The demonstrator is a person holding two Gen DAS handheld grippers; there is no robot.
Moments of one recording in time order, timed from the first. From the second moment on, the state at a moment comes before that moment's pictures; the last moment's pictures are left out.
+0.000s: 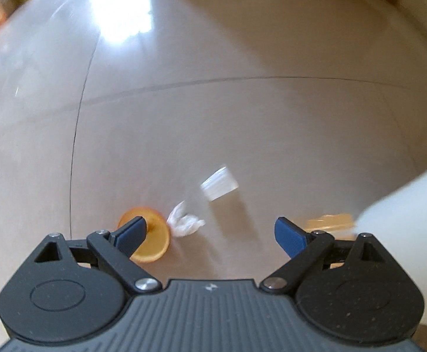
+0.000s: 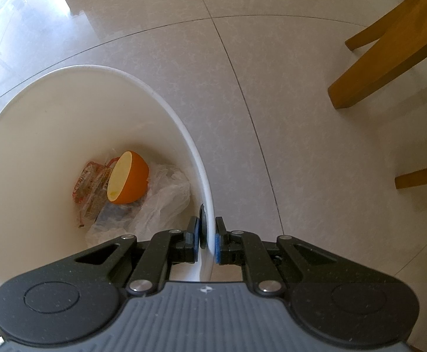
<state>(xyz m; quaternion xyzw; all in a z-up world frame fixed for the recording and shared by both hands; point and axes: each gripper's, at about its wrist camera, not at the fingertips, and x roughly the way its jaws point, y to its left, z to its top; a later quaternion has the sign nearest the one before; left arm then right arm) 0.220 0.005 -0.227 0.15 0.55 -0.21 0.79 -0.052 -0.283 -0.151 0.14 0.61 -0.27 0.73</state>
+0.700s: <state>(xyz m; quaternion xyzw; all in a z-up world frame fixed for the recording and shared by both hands) 0.213 0.080 -0.365 0.20 0.55 -0.13 0.80 -0.050 -0.281 -0.152 0.14 0.61 -0.27 0.73</state>
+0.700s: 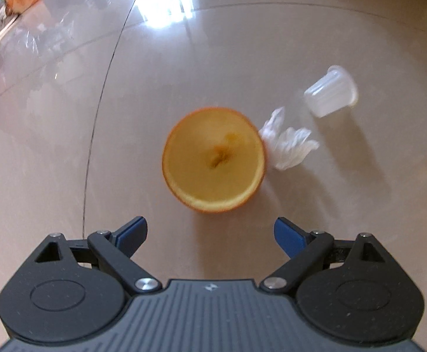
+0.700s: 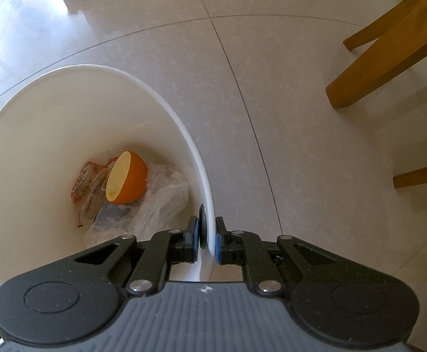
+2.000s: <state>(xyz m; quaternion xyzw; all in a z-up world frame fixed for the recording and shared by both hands) 0.242 0.048 -0.358 0.26 0.51 -0.15 0.81 -0.049 -0.281 -0.153 0.14 0.62 -0.27 0.73</state>
